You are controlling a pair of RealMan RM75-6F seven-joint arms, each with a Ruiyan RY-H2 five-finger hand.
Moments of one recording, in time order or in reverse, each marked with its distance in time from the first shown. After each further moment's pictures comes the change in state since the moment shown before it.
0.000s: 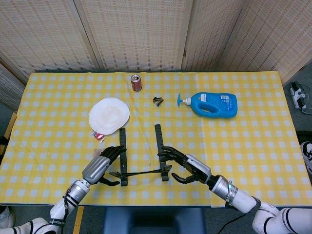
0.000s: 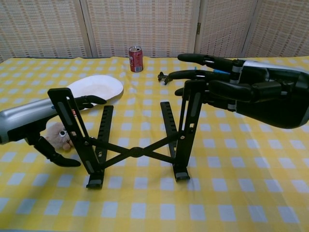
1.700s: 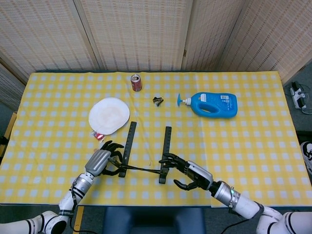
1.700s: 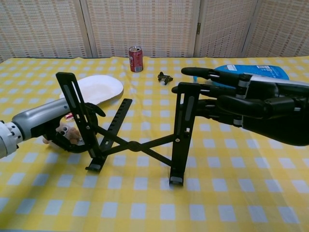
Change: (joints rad) left arm -0.034 -0.117 -0.033 0.173 -0.090 -0.010 0.000; right arm -0.014 -0.002 -0.065 0.001 -0.034 0.031 0.053
